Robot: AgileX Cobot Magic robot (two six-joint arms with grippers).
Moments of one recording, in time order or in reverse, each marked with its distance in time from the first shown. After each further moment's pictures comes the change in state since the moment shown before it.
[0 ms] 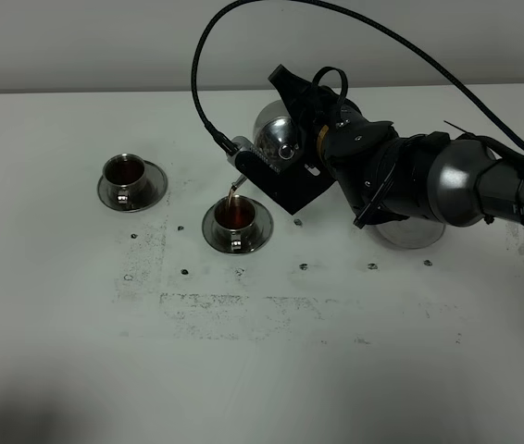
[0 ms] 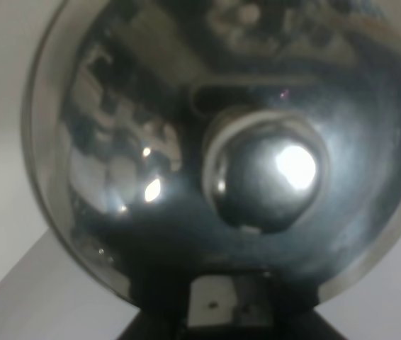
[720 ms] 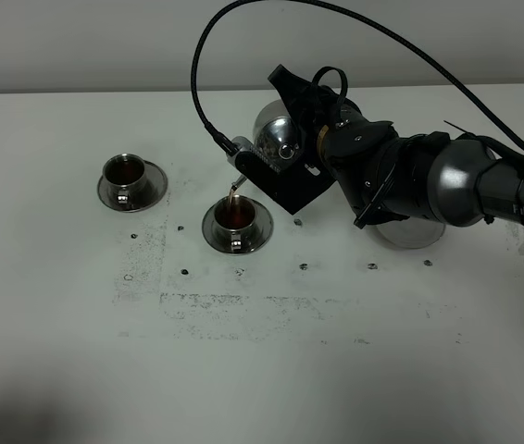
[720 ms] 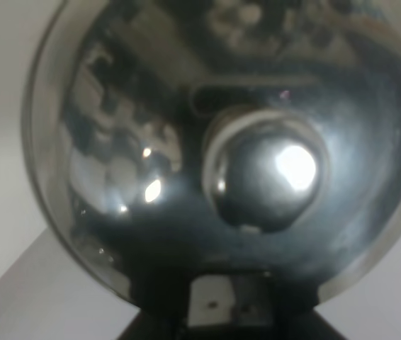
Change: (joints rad) left arm 0.000 0.000 0.000 0.000 0.000 -0.001; right arm 0.000 0.000 0.000 -0.006 0.000 0.000
